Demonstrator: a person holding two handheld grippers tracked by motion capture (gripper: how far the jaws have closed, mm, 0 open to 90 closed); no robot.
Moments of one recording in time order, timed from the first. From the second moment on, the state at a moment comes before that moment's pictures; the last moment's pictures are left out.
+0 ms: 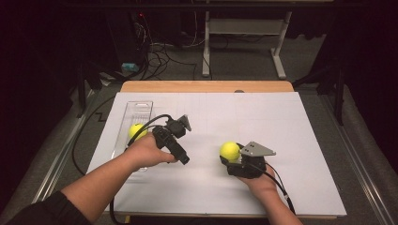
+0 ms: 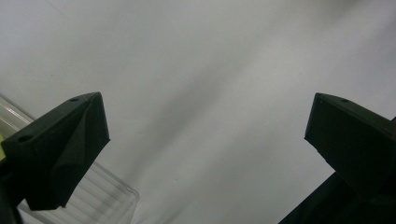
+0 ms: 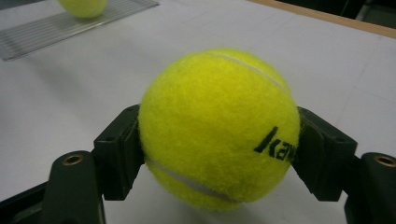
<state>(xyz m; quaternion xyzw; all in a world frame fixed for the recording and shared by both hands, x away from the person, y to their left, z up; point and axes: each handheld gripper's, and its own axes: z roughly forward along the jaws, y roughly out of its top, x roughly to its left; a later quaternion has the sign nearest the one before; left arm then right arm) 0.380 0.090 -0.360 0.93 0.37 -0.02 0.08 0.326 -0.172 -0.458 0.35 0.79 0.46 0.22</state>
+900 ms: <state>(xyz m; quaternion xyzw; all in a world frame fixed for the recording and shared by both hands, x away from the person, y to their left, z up) 0.366 0.063 -0.342 0.94 0.33 -0.03 0.10 0.292 -0.116 -0.460 0.27 0.80 0.50 0.18</state>
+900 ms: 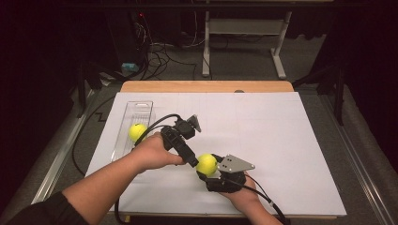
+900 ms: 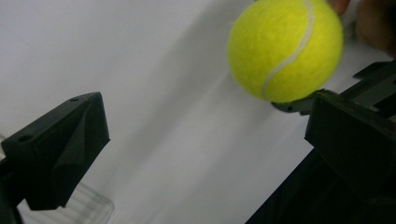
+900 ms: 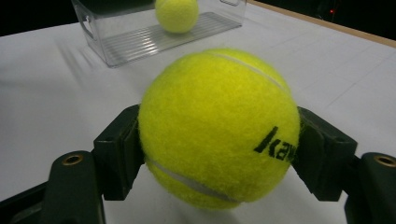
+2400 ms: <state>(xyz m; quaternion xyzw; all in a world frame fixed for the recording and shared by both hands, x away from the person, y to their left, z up) 0.362 0.020 -0.361 0.95 0.30 -0.07 0.08 0.292 -0.114 -0.455 0.26 0.79 0.52 0.18</state>
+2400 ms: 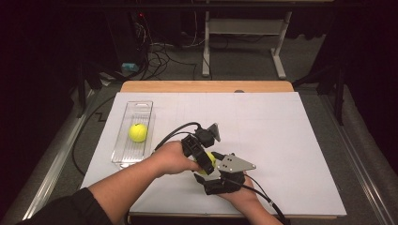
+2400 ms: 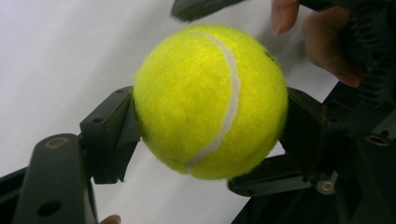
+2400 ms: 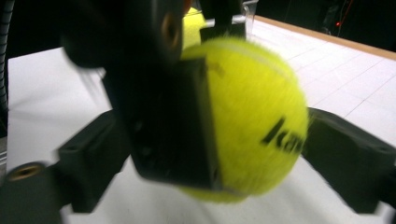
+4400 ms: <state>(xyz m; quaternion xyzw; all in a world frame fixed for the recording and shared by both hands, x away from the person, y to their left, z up) 0.409 0.174 -0.317 0.90 0.44 -0.01 0.04 0.296 -0.281 -0.456 0.40 0.73 0.47 0.30</state>
